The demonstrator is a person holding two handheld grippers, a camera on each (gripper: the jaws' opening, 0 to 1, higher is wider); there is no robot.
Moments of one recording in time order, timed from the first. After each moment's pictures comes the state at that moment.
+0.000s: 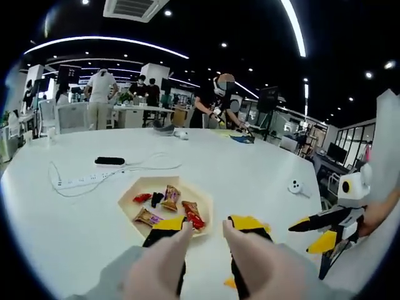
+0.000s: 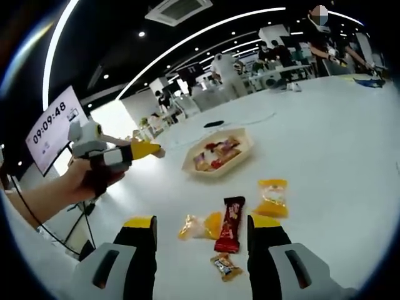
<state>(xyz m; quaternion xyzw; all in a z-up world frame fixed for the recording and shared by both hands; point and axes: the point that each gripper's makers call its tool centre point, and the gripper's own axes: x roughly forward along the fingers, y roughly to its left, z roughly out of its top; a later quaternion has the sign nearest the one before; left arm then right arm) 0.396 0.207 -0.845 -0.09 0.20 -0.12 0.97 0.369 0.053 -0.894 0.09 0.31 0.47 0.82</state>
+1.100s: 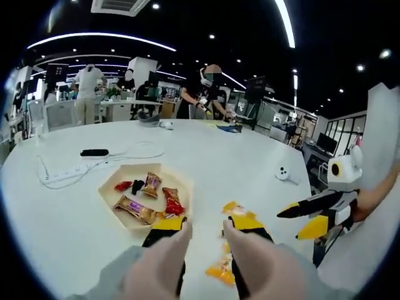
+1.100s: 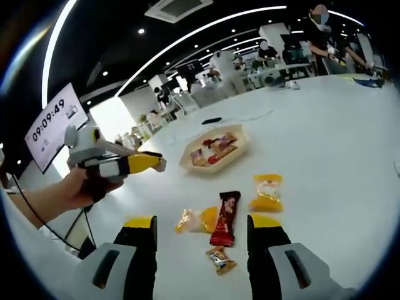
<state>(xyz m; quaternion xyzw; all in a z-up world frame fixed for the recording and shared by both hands) 0.381 0.171 -0.860 -0.09 0.22 -0.17 0.96 0.366 0.043 -0.898 0.08 0.31 0.47 0.82</state>
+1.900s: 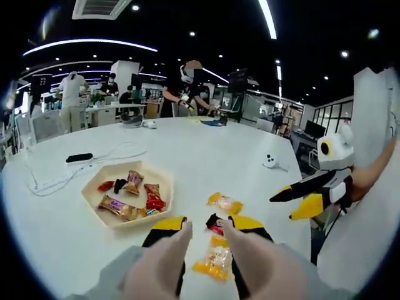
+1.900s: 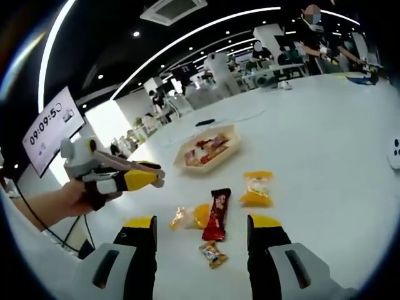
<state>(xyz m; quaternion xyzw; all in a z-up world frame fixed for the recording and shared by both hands) 0.372 0.140 -0.874 -0.05 0.21 -0.22 0.95 0.369 0.026 -0.898 0.09 0.31 0.45 0.83</state>
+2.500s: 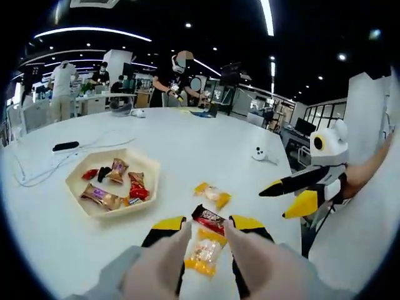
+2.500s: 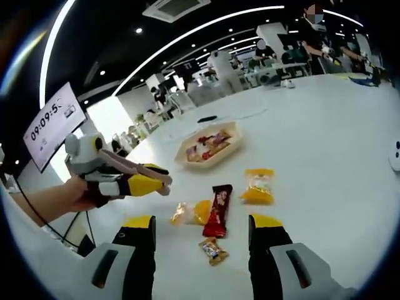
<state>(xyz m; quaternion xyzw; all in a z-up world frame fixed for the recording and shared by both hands) 0.364 0.125 -0.892 -0.05 0.25 -0.26 0.93 0.364 0.028 -0.903 0.07 0.32 0.46 0.83</state>
